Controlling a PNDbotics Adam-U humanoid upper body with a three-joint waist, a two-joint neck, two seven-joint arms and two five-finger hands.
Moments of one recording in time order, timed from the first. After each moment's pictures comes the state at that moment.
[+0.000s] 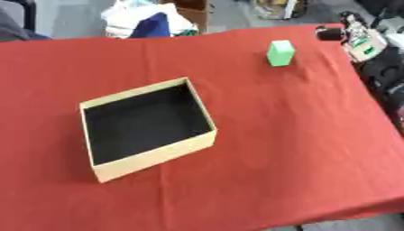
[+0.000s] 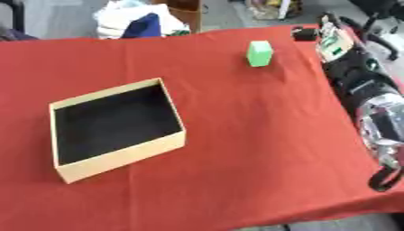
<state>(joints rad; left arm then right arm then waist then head) -0.20 0.30 0.12 -1.98 -0.06 -0.16 0.17 -1.00 -0.82 0.00 -0.34 0.34 0.18 -0.05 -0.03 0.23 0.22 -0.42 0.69</state>
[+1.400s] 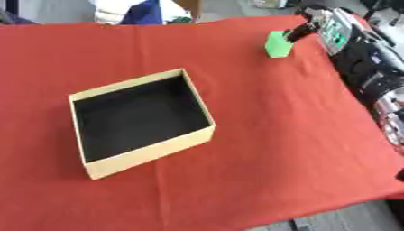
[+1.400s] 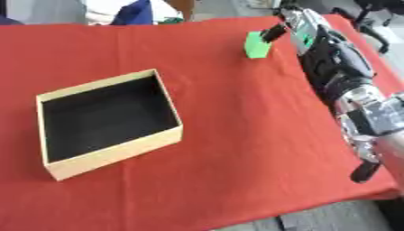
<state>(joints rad) -0.21 0.30 0.12 -1.98 -0.07 -0.16 0.16 -1.01 -0.82 -0.04 -0.53 0.76 0.19 0.33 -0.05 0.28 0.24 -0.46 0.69</state>
